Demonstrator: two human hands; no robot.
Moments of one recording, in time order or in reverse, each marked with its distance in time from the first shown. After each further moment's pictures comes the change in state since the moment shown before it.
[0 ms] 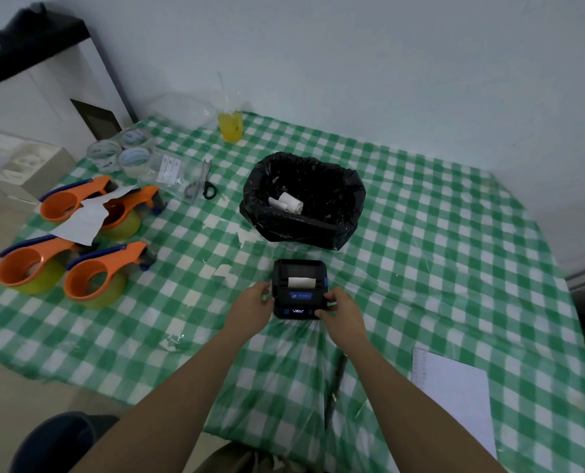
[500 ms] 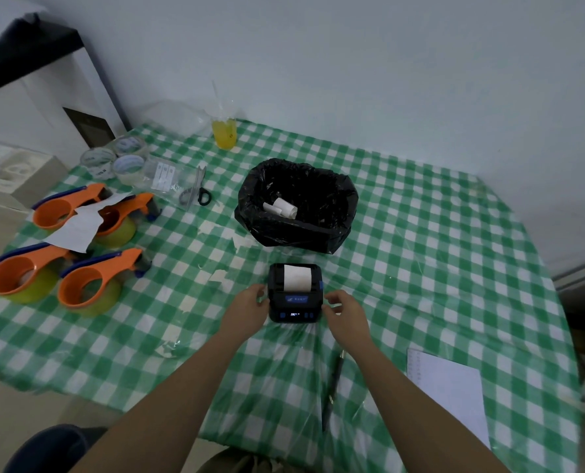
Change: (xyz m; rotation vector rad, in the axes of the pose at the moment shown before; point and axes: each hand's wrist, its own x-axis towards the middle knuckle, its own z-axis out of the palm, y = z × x) left_hand 0.000 0.002 -0.003 0.033 0.006 0.001; right_hand -0.006 -0.002 -0.015 0.076 0.069 0.018
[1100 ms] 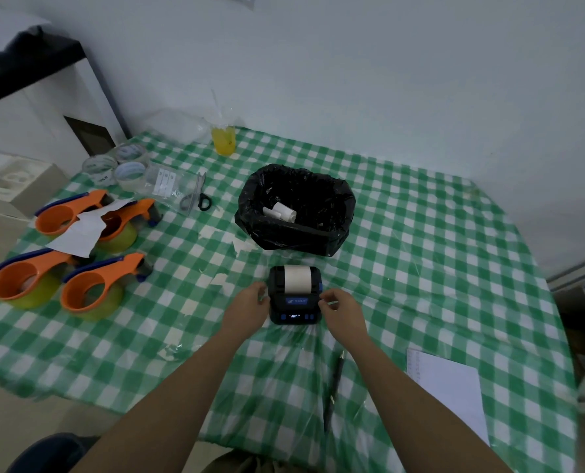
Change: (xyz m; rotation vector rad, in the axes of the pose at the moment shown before) left_hand -0.003 0.005 -0.007 0.010 0.024 0.045; right_hand -0.002 -0.015 0.001 0.009 0.002 -0.010
